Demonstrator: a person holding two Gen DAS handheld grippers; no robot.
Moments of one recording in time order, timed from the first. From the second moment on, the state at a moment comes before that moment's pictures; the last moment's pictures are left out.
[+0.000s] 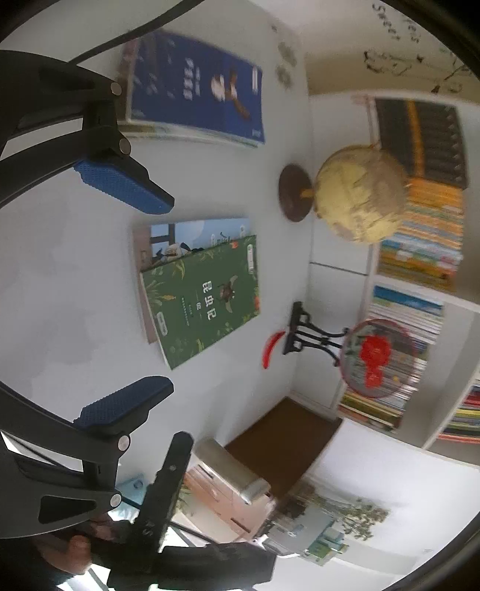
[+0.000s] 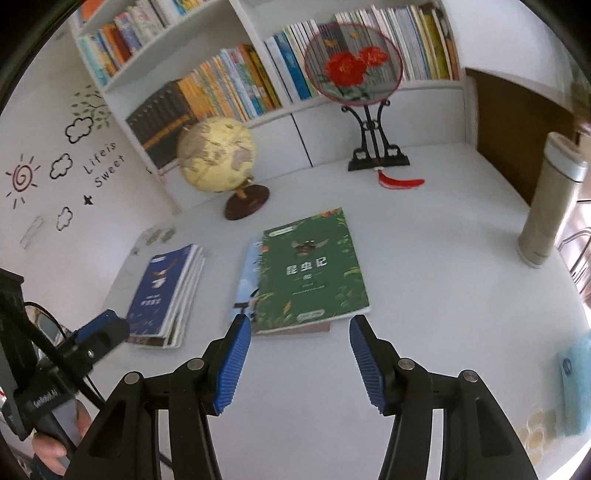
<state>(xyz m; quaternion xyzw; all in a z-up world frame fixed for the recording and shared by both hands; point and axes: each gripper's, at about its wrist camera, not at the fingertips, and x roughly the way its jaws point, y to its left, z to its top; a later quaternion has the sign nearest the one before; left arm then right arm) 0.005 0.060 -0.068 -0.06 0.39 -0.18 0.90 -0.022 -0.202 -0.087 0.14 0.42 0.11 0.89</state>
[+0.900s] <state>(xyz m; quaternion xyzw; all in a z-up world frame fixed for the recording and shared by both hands) 0.133 0.016 -0.199 -0.08 0.50 -0.22 0.83 0.136 -0.206 -0.224 0.14 0.50 0.09 0.85</state>
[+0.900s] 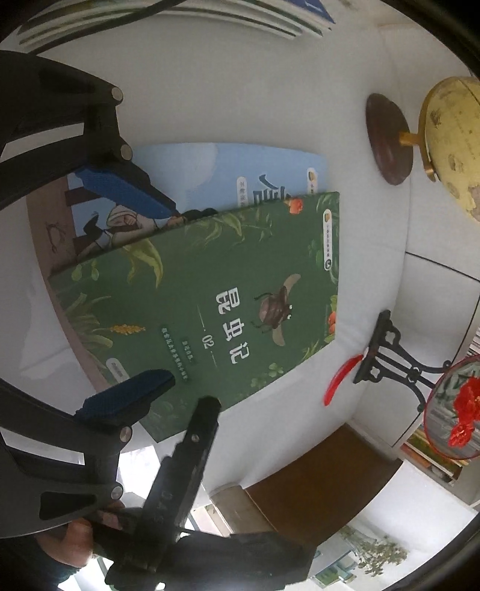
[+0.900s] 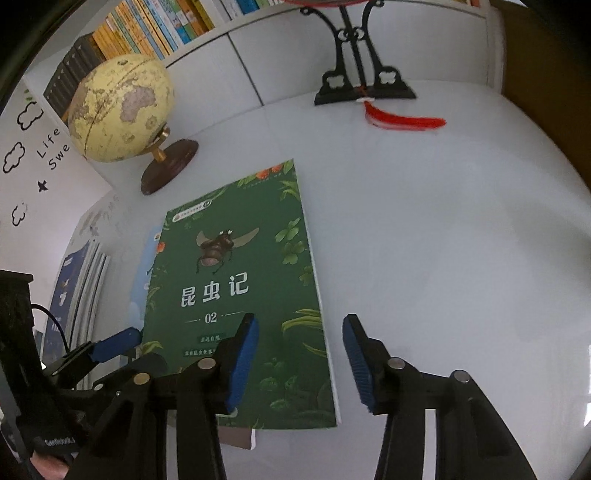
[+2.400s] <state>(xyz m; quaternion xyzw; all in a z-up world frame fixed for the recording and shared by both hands) 0.132 0.072 -0.206 -0.13 0.53 -0.18 0.82 0.134 -0.170 -0.223 0.17 0.51 0.11 0.84</state>
